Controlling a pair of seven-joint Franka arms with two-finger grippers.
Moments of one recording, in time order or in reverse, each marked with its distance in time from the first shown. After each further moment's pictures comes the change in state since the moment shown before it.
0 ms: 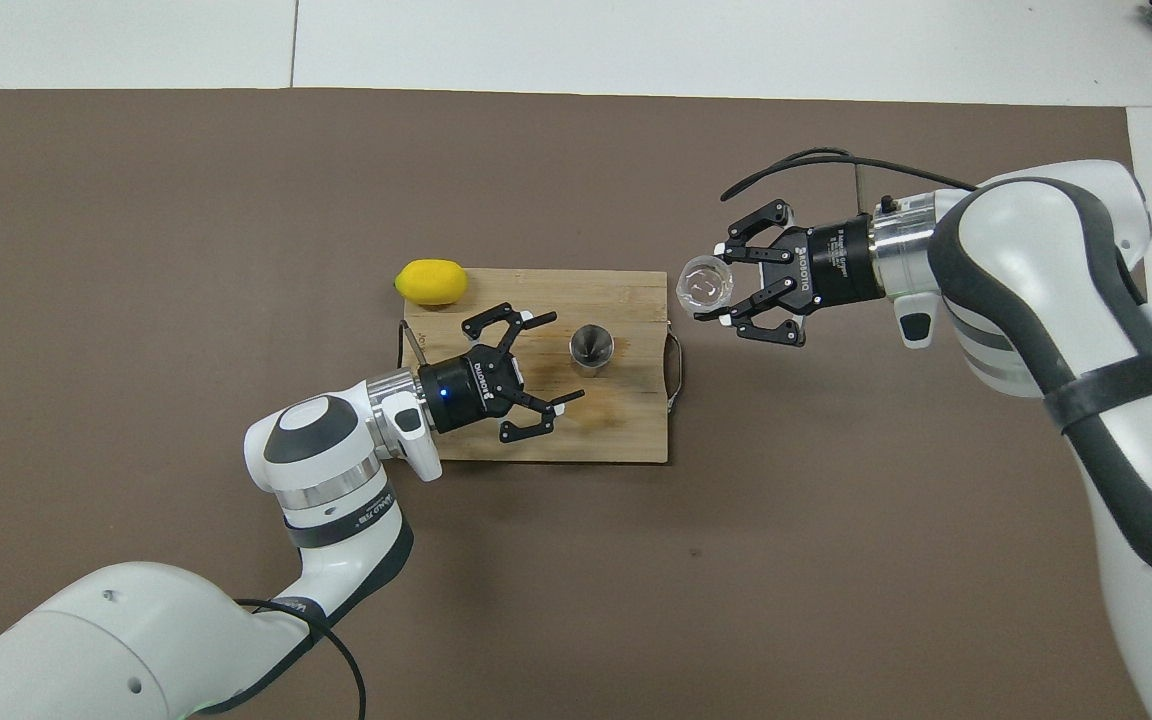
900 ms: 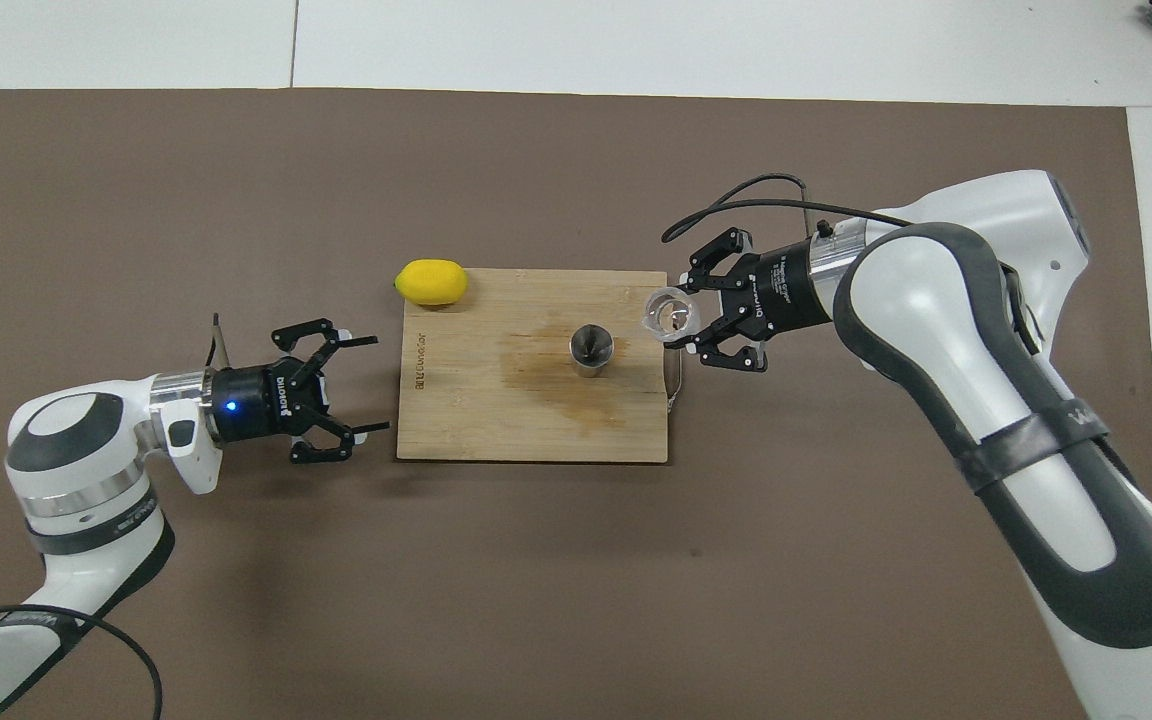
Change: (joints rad) left arm 0.434 -0.127 0.008 -0.096 0.561 -0.285 -0.008; right arm 0.072 -0.045 -0.003 -0.038 -0.156 0.056 0.121
